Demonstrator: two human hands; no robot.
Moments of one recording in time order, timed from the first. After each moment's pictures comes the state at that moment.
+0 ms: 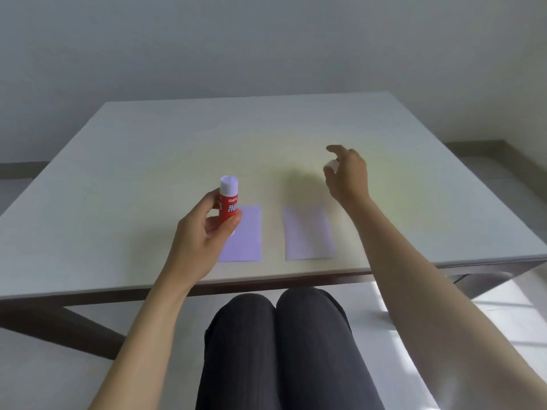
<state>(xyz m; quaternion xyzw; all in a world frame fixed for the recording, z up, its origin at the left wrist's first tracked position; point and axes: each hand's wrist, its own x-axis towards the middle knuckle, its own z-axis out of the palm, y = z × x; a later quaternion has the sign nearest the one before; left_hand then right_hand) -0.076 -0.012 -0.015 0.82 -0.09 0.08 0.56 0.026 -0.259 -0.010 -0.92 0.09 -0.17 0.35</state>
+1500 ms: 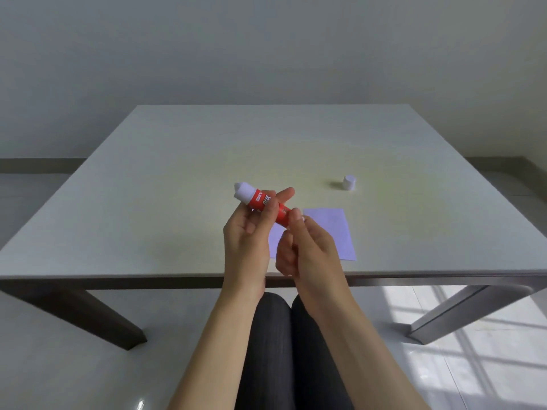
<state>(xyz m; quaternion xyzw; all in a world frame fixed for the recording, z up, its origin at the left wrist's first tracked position) -0.111 -0.066 0.009 0.55 -0.02 0.10 0.83 -0.126 -0.151 0.004 -0.56 0.03 0.04 0.83</state>
